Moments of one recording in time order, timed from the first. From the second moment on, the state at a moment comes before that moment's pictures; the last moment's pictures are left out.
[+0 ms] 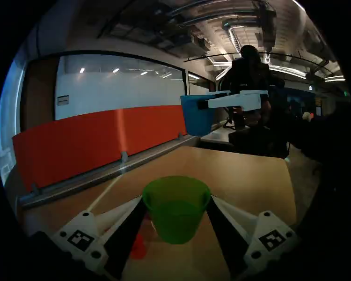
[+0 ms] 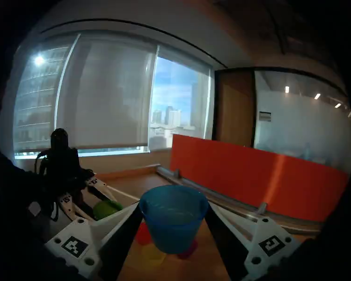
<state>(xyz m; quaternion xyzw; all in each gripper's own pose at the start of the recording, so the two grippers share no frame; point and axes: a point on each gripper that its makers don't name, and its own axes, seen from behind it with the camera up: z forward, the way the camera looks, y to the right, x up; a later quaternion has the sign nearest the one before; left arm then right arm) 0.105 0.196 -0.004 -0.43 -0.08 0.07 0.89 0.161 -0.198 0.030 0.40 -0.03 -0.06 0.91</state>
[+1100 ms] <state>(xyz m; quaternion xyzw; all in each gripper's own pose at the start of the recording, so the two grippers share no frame) 0.012 0.199 -0.018 -0.46 -0.21 0.18 0.85 0.046 -0.180 0.028 0.41 -0.13 -0.09 0.90</state>
